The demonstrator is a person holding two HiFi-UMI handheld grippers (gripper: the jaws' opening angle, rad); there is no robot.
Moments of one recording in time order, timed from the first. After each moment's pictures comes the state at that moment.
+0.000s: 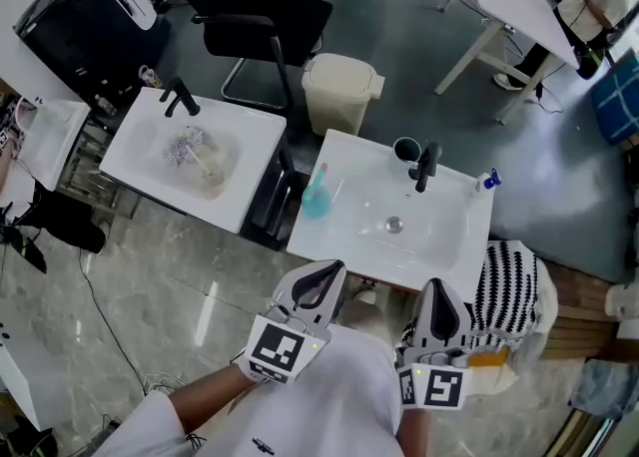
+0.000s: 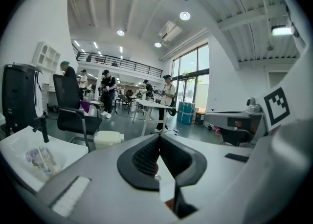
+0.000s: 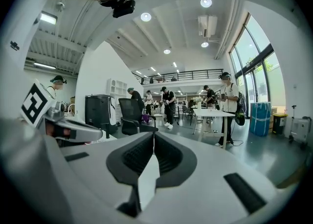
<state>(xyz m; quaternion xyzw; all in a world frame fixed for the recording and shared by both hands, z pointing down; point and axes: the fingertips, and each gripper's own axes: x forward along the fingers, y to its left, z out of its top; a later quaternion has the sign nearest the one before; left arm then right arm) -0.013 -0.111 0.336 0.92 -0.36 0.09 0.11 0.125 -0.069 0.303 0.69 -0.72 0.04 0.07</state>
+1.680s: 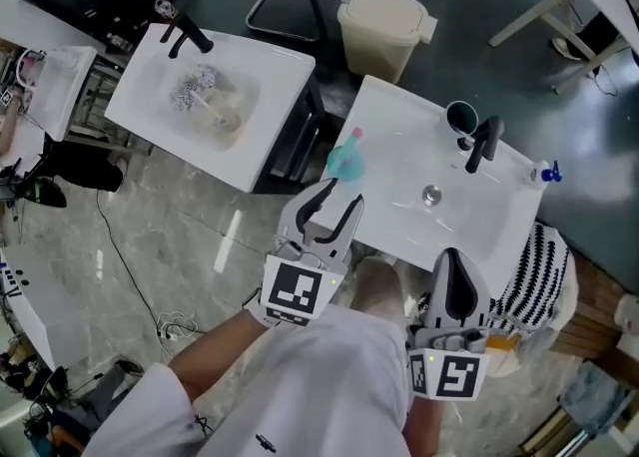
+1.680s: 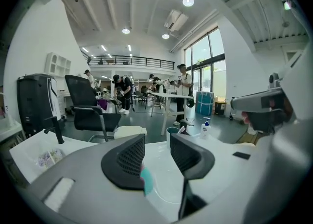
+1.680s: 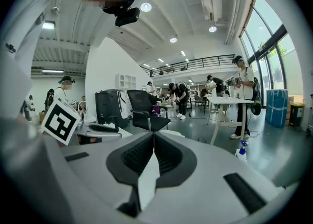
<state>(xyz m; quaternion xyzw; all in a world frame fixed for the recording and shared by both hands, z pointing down) -0.034 -0.230 0.418 0.88 -0.44 0.15 0.10 0.104 -0.156 0.360 0.62 -0.77 0.09 0.09</state>
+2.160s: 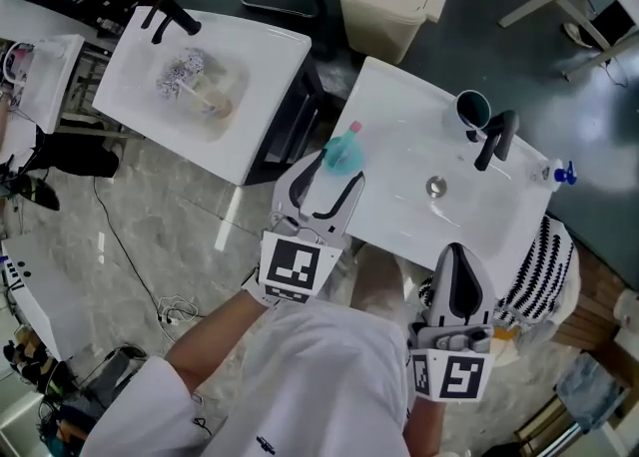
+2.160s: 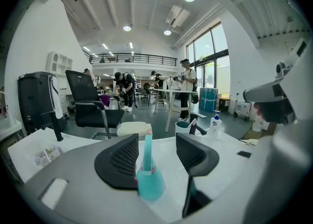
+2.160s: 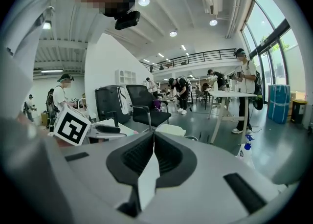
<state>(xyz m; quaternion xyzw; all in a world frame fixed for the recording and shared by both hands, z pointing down) -0.039 -0.275 0.465 0.87 -0.46 0.17 0.10 0.106 -0.182 0.390 0.61 -0.77 0.12 0.11</state>
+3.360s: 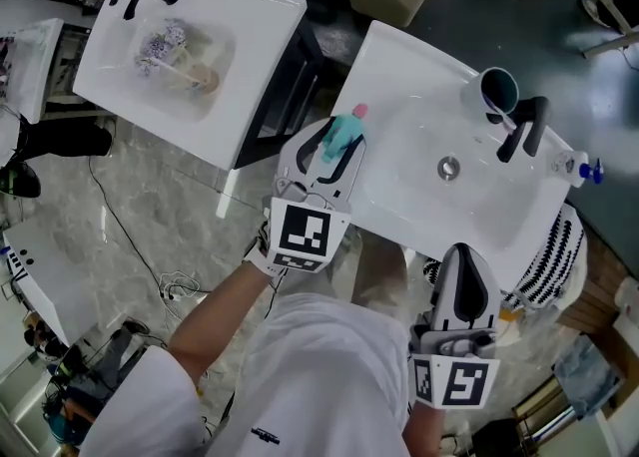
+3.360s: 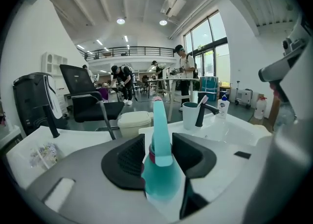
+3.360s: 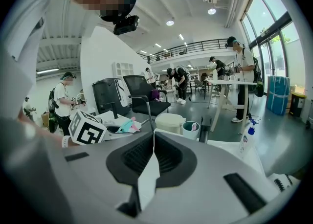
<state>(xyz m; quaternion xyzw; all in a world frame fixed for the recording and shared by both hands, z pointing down) -0.042 -0.313 0.546 0.86 -0.45 0.22 0.09 0.101 -0.192 0.439 0.61 -0.76 0.17 0.14</state>
